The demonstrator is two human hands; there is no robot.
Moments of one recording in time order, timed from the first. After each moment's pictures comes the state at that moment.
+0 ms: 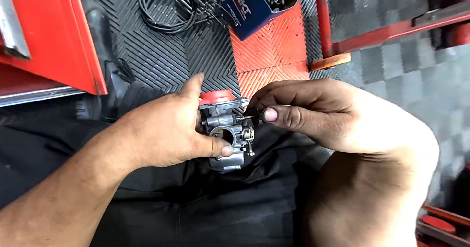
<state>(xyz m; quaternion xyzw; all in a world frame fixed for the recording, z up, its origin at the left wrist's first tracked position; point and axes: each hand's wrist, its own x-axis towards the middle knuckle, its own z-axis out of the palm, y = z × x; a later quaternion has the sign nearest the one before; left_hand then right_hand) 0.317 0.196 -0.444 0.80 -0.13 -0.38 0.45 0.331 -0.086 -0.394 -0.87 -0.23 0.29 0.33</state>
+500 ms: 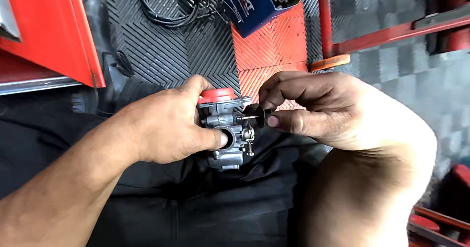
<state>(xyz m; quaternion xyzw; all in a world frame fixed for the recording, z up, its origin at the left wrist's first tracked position) 0.319 0.198 -0.448 0.79 -0.12 -0.40 0.45 0.334 -0.086 -0.399 -0.86 -0.26 0.26 0.36</state>
